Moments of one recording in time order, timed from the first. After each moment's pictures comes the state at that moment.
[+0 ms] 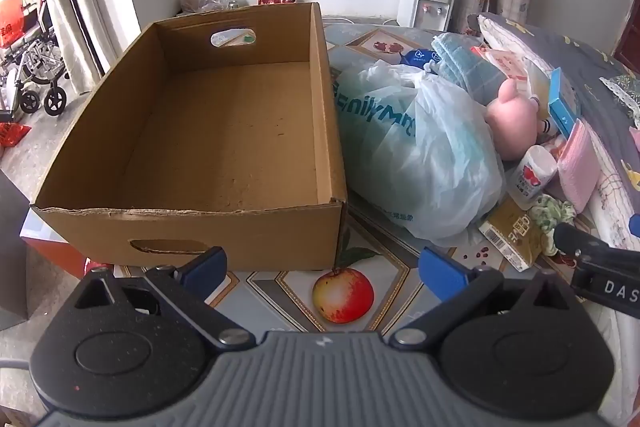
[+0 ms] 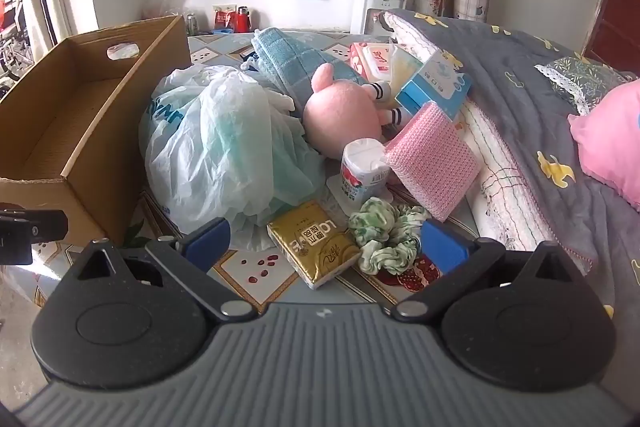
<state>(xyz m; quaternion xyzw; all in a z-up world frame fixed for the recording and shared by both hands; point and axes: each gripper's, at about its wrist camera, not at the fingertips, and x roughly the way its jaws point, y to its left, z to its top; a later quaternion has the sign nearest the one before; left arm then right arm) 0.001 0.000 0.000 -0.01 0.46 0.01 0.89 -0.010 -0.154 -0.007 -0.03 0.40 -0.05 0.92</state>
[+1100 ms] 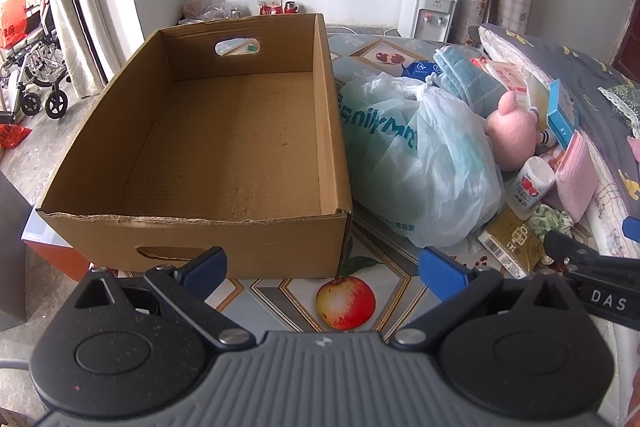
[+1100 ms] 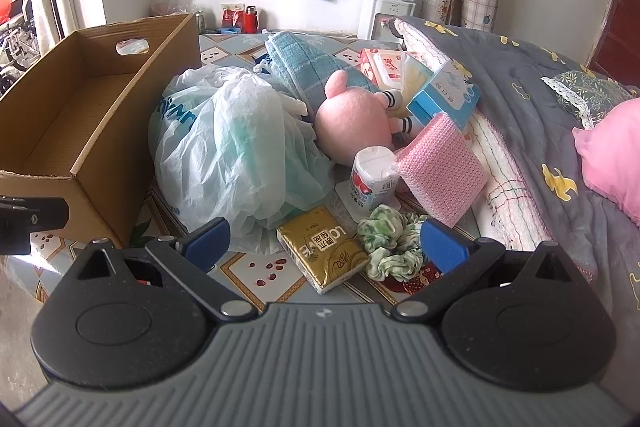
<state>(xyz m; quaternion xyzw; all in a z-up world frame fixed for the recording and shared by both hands) -0.002 0.002 0.006 -0.01 0.44 0.01 0.90 -0.009 -0.145 -0.003 -0.04 0.39 -0.05 0.92</state>
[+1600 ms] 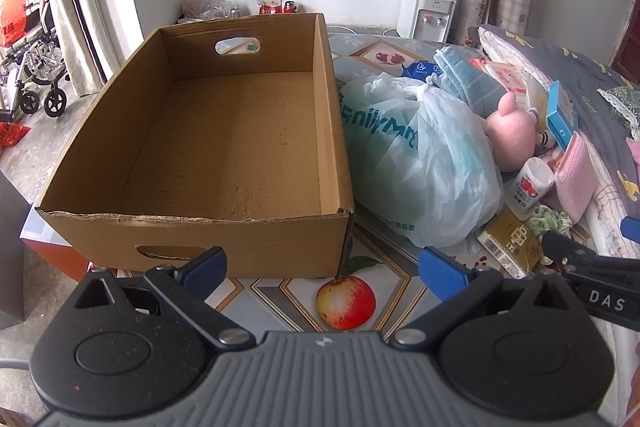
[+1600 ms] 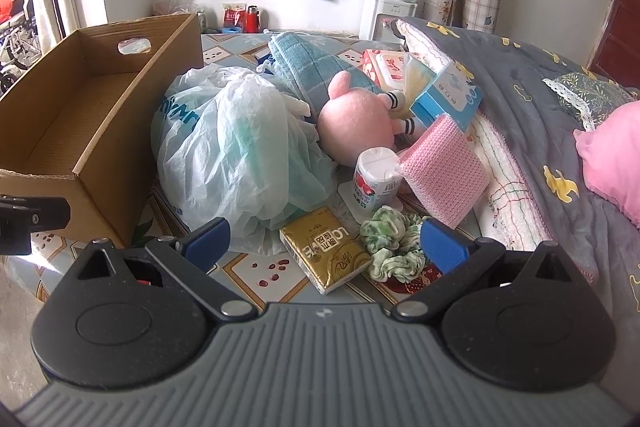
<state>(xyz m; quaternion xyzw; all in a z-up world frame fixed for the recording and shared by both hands) -0.002 0.003 0.008 -0.01 0.44 0.01 0.90 -0.008 -0.142 -0.003 -0.04 0.39 -0.05 0.92</state>
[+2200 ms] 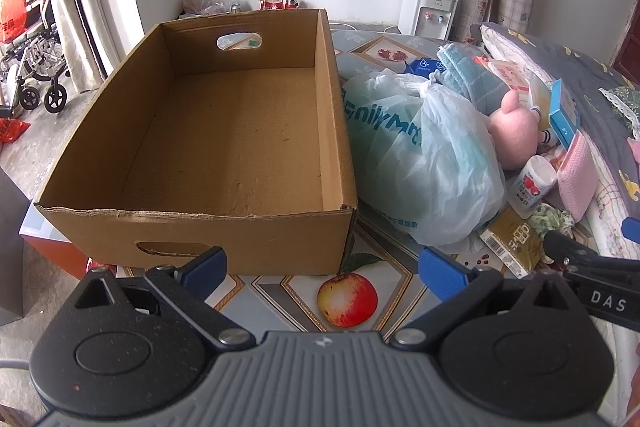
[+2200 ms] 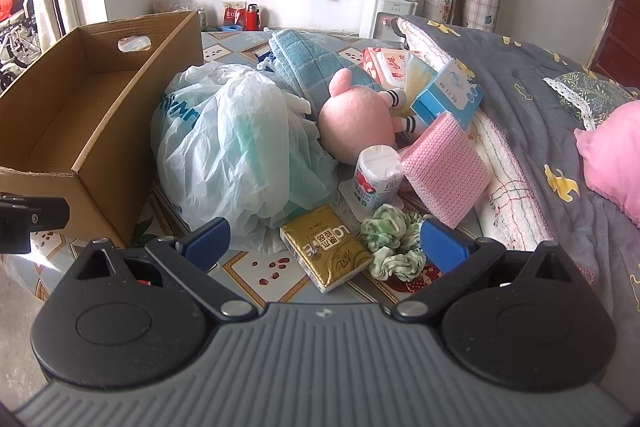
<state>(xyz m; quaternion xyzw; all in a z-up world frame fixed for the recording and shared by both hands) -0.003 0.007 0.005 -0.01 0.45 0.01 0.89 -0.008 -0.141 -0.004 -0.04 0.39 -0.05 0.92</state>
